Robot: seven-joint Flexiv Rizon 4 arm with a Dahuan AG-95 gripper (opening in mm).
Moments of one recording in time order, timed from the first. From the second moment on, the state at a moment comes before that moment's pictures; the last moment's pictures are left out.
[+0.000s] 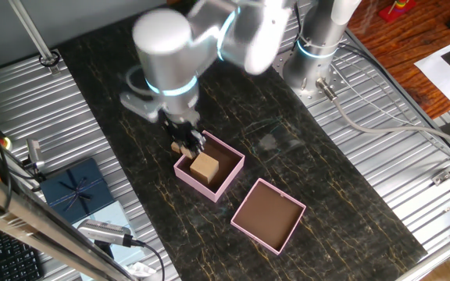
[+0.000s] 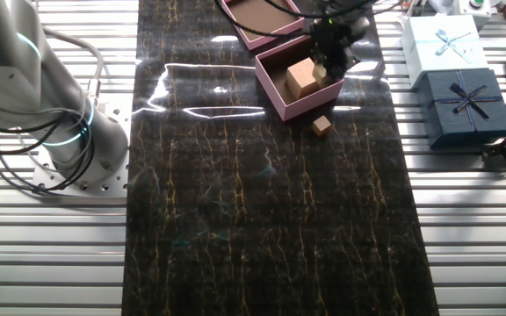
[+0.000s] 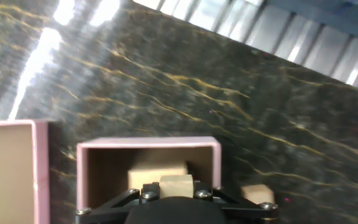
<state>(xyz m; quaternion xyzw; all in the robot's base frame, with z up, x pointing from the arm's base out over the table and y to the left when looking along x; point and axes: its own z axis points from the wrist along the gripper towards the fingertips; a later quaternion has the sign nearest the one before) 0.506 0.113 0.126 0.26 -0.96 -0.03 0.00</state>
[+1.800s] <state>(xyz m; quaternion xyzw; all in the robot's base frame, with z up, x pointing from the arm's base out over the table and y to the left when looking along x) 0.505 0.095 0.123 0.31 -0.95 -0.03 0.00</state>
